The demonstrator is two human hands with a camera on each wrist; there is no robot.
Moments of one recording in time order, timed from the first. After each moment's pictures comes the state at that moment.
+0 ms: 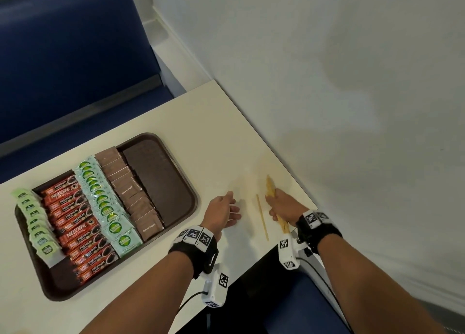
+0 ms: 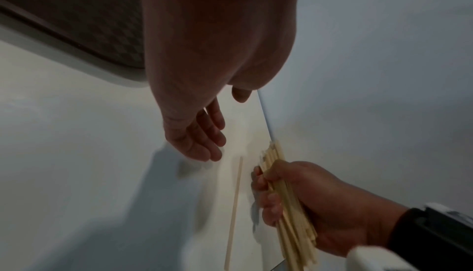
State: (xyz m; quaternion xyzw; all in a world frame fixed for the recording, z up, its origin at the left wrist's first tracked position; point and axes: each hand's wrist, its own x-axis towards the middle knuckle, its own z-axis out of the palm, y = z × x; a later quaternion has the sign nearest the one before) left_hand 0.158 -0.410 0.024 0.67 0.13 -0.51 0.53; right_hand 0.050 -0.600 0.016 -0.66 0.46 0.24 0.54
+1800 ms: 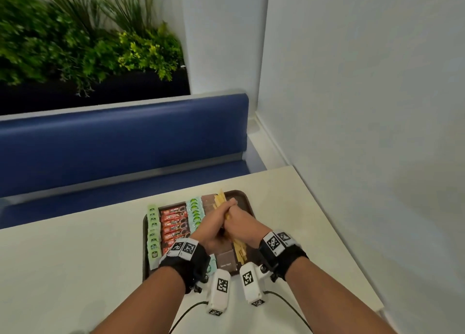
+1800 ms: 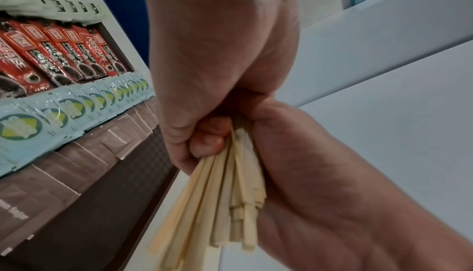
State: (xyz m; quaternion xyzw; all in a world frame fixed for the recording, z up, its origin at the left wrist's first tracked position) left_hand 0.273 -0.226 0.207 0.52 0.18 -0.41 0.73; right_hand 0.251 -0.332 0.204 -0.85 0.11 0.20 0.48
